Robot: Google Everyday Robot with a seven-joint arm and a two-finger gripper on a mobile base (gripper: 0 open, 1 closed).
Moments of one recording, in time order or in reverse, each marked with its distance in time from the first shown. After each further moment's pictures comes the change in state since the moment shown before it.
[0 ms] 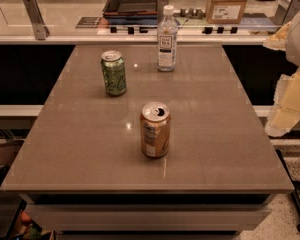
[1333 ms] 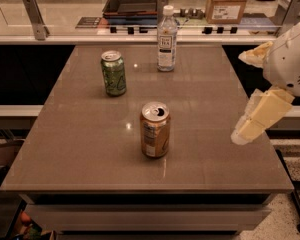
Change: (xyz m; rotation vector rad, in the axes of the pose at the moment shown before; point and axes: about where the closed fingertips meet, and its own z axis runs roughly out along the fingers) arm -0.034 0.013 0.036 -0.017 -0.276 0.045
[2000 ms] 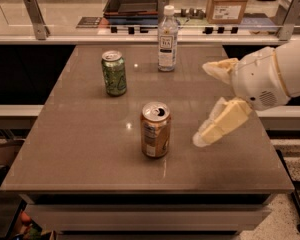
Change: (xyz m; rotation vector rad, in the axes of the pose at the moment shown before) arm -0.048 0.016 0.052 -0.103 -0.345 0.022
